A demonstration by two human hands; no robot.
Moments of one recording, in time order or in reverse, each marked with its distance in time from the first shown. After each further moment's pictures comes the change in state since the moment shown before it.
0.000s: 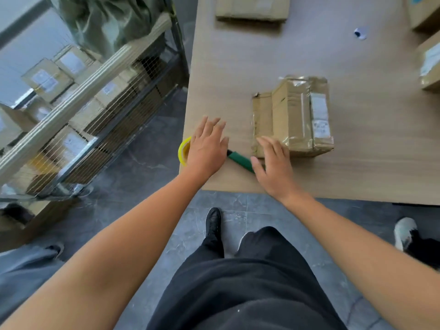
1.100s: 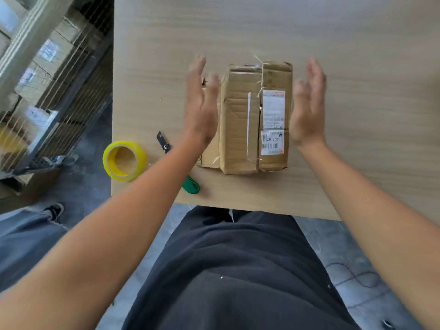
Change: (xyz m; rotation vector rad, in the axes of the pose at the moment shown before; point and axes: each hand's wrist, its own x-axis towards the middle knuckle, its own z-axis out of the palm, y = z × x) left_hand 0.147 0.160 0.078 -0.676 0.204 -0.302; right_hand 0.151 0.201 -0.096 0.715 0.185 0.324
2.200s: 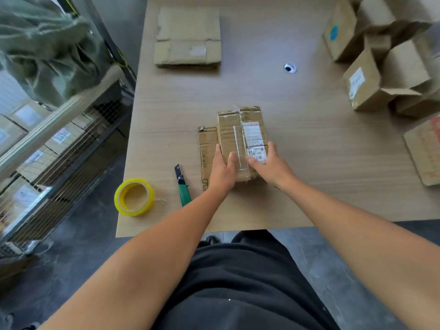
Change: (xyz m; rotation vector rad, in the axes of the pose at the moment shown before) left_hand -0.086 -0.042 0.014 -0.070 -0.291 -0.103; right_hand -0.090 0.011 0.011 -0.469 -0.134 0.180
